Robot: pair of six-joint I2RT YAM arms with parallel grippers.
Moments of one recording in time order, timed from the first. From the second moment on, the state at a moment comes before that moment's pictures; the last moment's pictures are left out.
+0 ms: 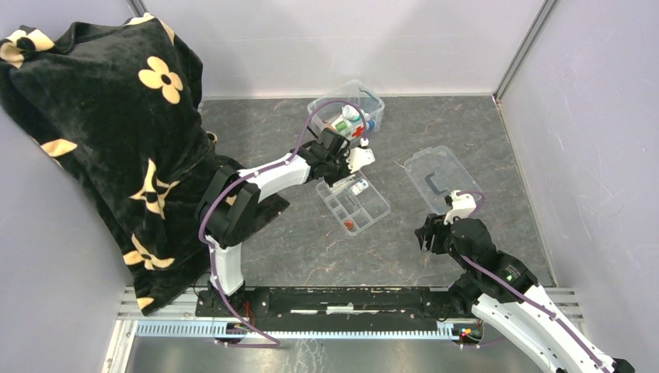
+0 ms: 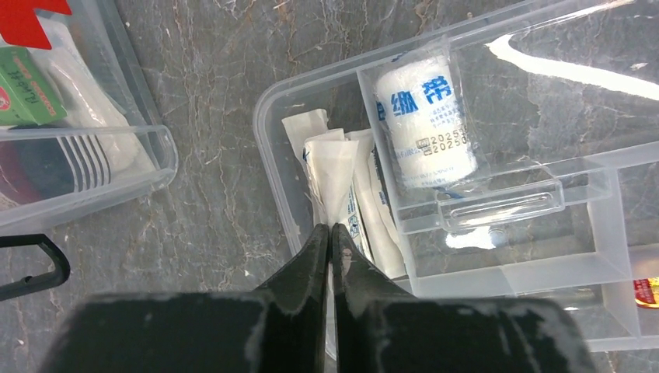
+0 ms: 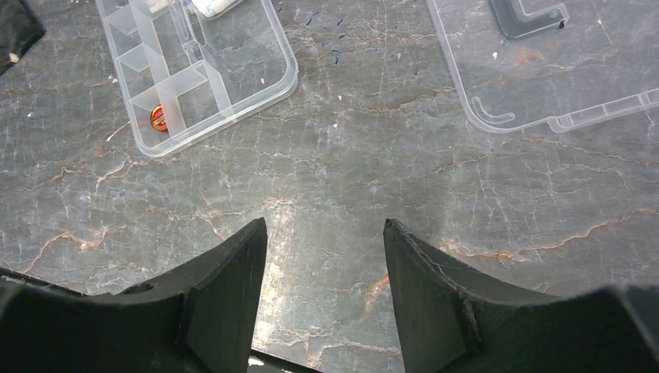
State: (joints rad) left arm -0.66 1.92 1.34 -0.31 0.19 0.62; right arm 0.68 0.33 0.48 -0.73 0.29 0.45
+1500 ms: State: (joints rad) left arm -0.63 1.28 1.16 -0.39 -0.21 -0.17; right arm 0.68 0.49 0.53 -0.62 0.22 0.39
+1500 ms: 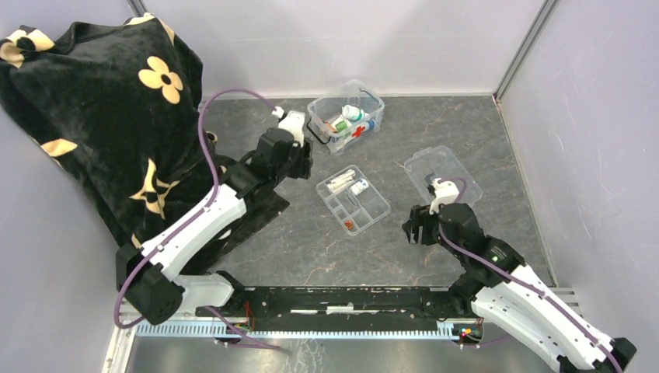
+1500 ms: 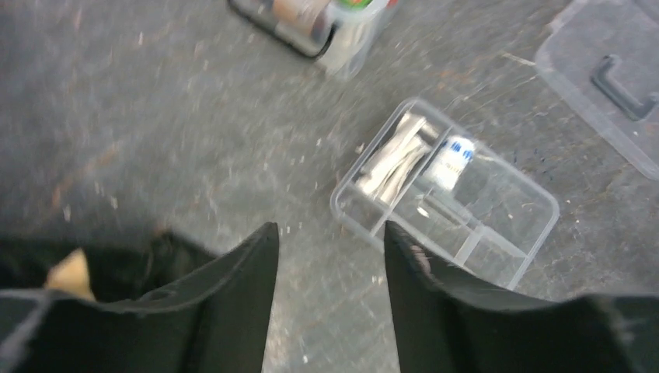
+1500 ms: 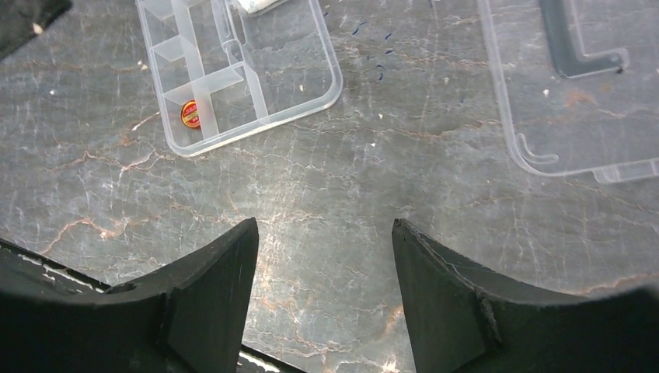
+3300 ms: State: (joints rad) left arm -0.30 2.44 2.23 -0.41 0.20 0.03; right arm 0.68 0.67 0.51 -0.56 0.03 0.30
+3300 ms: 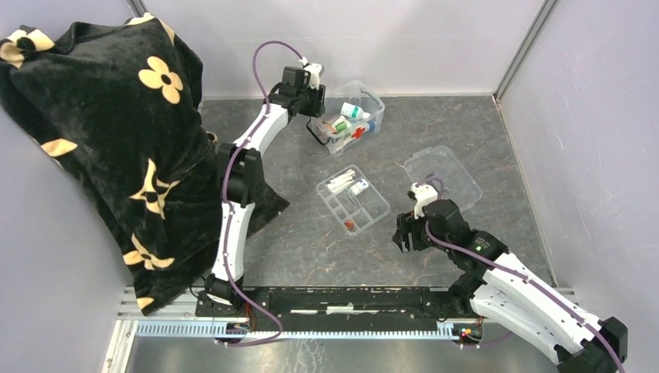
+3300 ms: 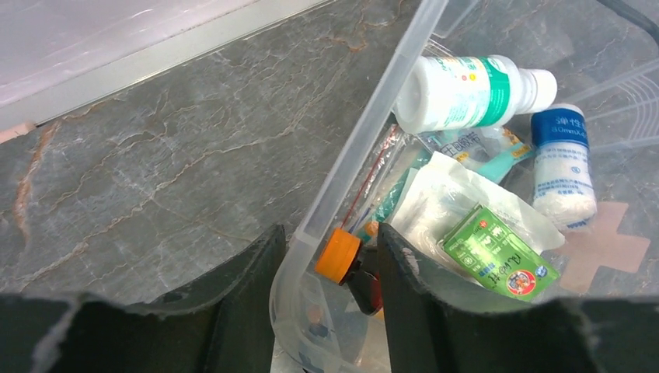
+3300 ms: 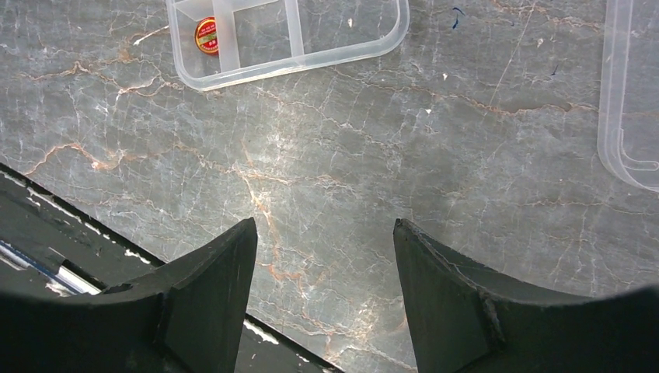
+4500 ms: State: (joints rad) left arm -0.30 2.12 1.94 -0.67 0.02 -0.02; right arm 0.68 0.60 0.48 -0.53 0.00 0.32
